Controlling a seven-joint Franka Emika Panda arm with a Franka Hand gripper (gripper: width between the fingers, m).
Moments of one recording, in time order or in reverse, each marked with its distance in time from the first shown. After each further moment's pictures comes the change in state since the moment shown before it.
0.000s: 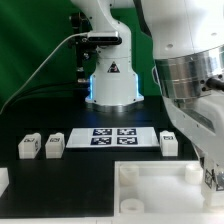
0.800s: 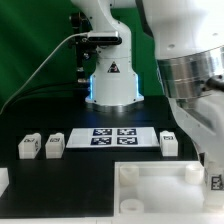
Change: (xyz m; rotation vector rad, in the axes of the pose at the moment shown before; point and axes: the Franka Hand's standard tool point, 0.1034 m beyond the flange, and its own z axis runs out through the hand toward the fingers) arm -0.006 0.001 0.000 0.004 0.007 -0.264
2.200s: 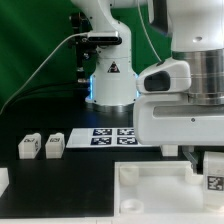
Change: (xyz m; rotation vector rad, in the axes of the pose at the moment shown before) arm 0.002 0.003 -0.001 -0.099 0.053 -0.750
